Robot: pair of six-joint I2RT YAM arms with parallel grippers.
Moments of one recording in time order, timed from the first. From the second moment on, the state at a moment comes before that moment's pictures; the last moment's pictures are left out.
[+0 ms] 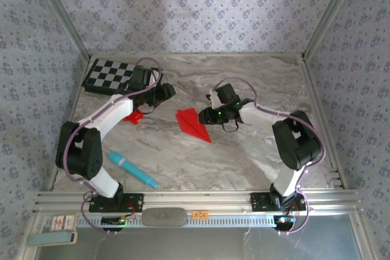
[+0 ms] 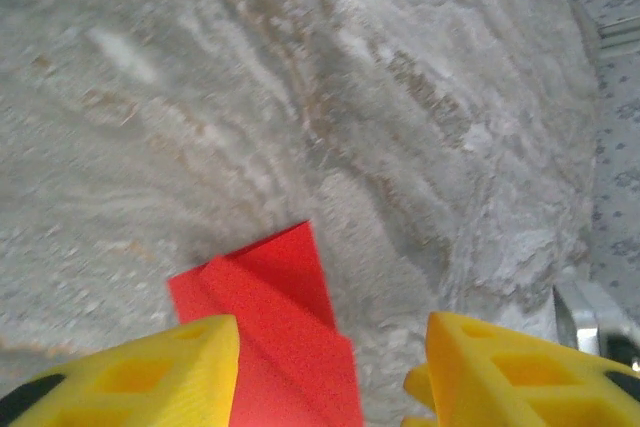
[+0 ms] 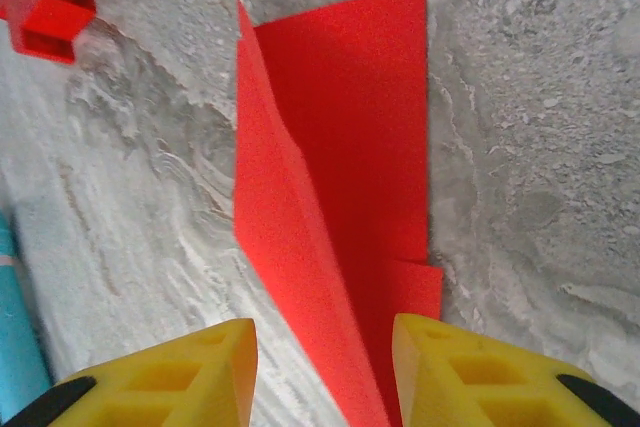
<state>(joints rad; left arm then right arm) -0.35 1.59 1.13 -0.33 0.33 -0.79 0.53 1.76 1.07 -0.28 -0.45 0.38</state>
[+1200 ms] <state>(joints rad) -0.43 1.35 0.69 0.31 0.56 -1.10 0.46 1.75 1.11 0.24 -0.88 0.73</state>
